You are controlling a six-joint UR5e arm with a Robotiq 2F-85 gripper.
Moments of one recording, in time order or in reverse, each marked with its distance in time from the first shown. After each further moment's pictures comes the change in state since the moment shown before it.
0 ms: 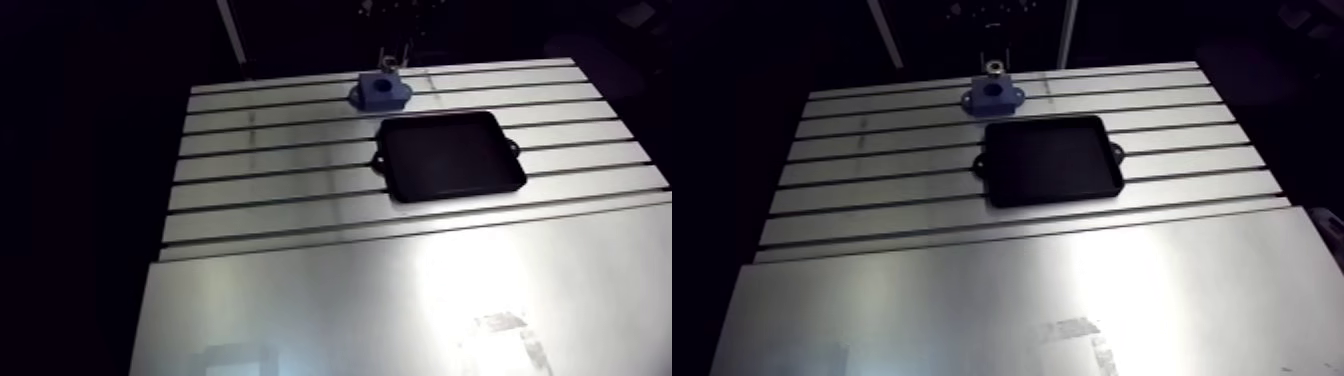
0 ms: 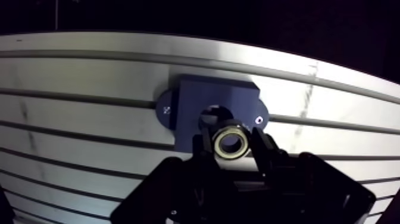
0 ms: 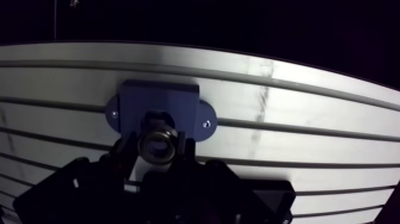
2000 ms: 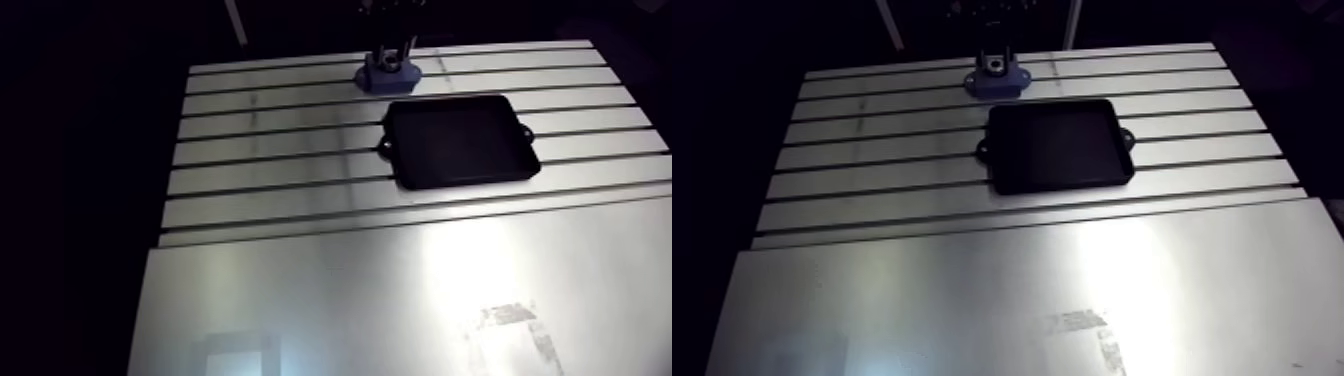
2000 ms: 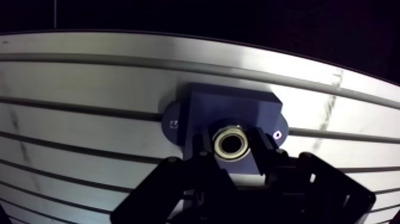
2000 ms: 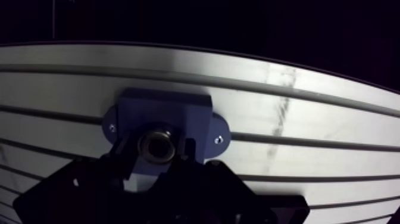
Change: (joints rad) arm 0.014 0.048 0.004 -0.027 -0.002 0.008
